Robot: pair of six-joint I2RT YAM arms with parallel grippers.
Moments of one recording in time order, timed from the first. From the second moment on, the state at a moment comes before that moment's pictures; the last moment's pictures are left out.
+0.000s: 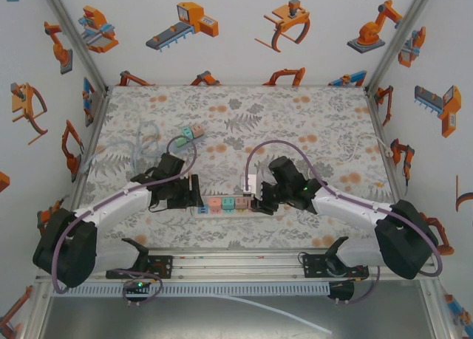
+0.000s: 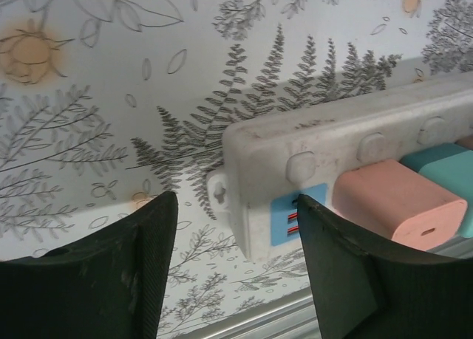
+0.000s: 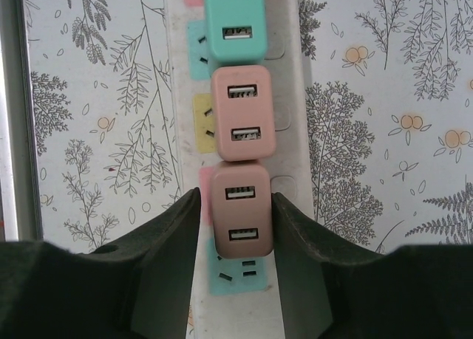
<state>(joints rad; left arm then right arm) -0.55 1.26 0.60 -0.42 0.15 -0.52 0.76 1.28 0.62 -0.17 -0.53 -0.63</state>
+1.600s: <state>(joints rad) -0.66 1.29 0.64 -0.43 0.07 -0.57 0.76 1.12 0.65 -0.18 -0.44 -0.51</state>
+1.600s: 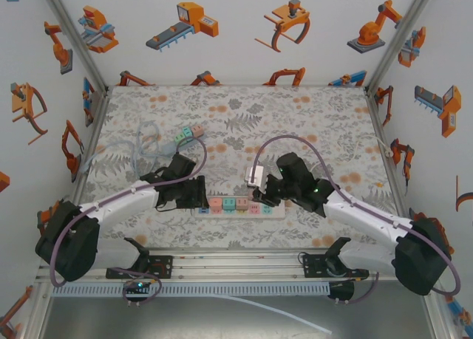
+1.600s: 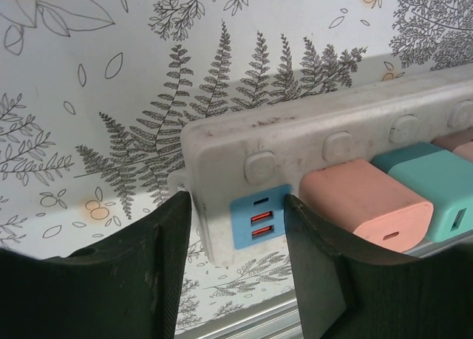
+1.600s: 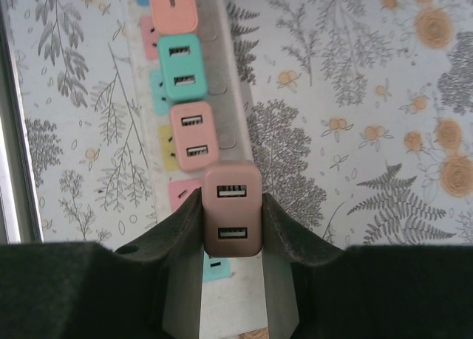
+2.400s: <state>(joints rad) -0.66 0.92 0.74 -0.36 0.32 -0.44 0.69 1.13 0.62 0.04 0.19 0.78</state>
